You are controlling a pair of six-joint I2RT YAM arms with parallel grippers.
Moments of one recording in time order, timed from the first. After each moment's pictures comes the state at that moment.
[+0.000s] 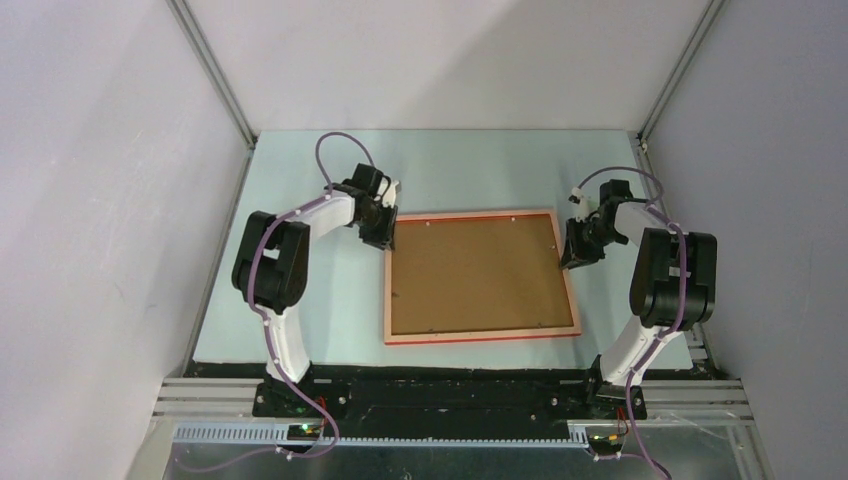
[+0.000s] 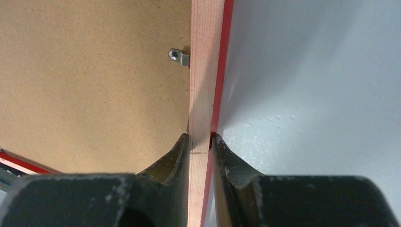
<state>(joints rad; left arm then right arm) -0.33 1.93 1.31 -0.56 0.22 -0.11 -0.12 1.77 1.10 -0.68 -0.38 -0.18</state>
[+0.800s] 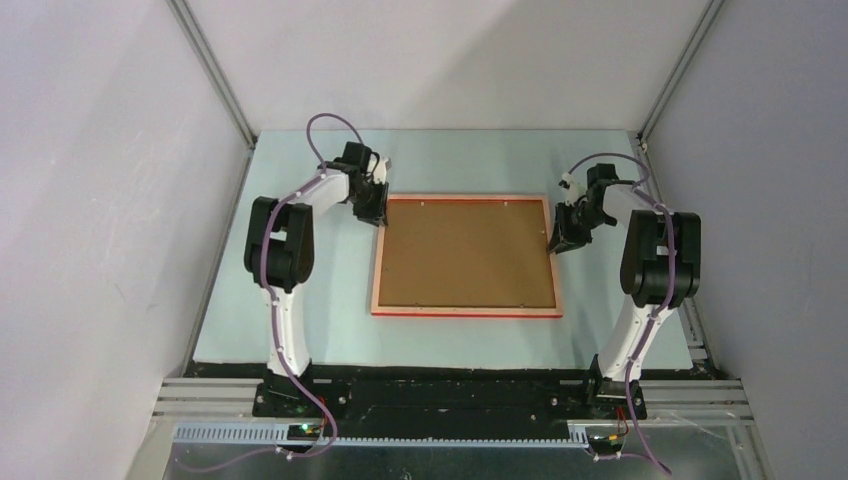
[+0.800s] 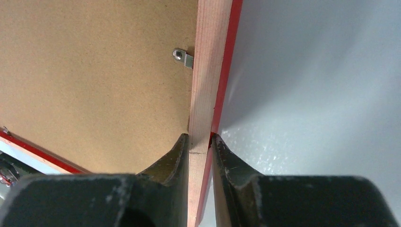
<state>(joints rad) -0.24 2.11 1.58 -0.62 0.26 -0.06 -0.06 1.92 1.29 -0.71 -0.43 -0.09</state>
